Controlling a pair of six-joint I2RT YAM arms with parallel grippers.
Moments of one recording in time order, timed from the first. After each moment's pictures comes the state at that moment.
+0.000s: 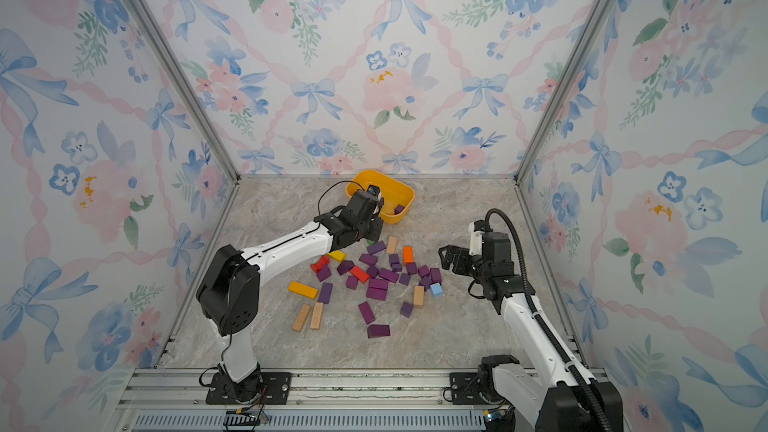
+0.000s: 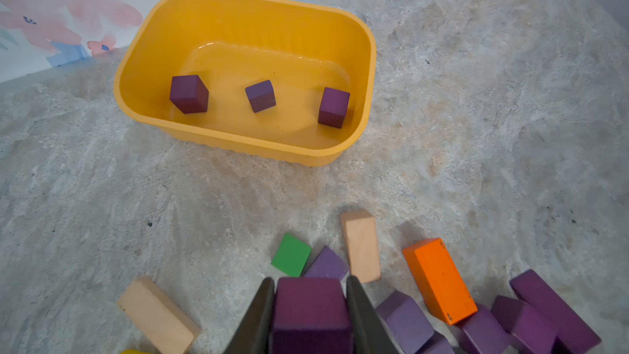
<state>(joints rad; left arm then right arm) -0.69 1.90 1.51 -0.36 -0.23 -0.23 0.09 1.18 0.79 -0.30 -0.23 0.33</state>
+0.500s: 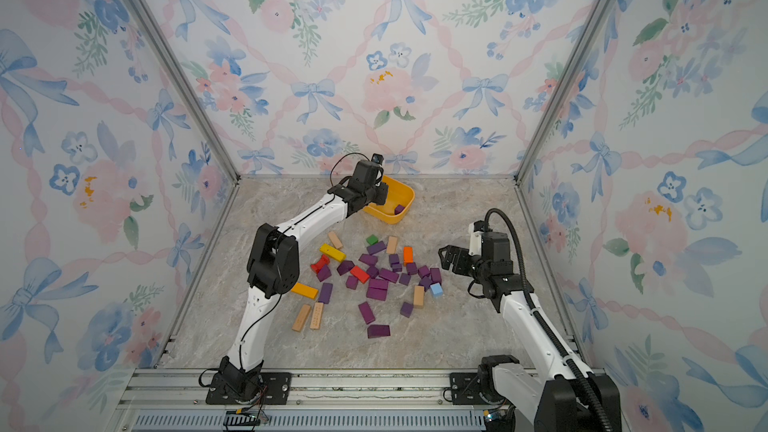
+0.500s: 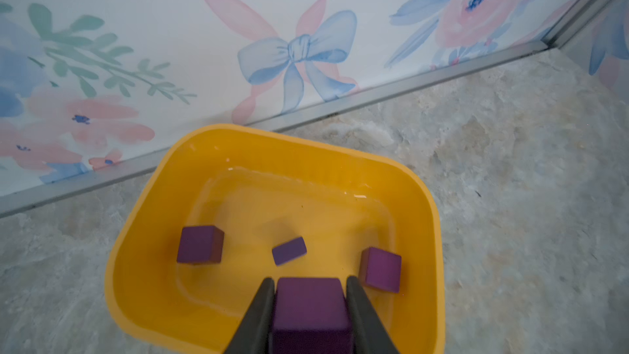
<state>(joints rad) -0.55 2.36 2.12 -0.35 -0.17 -0.12 0.08 1.21 0.79 -0.29 -0.24 0.33</state>
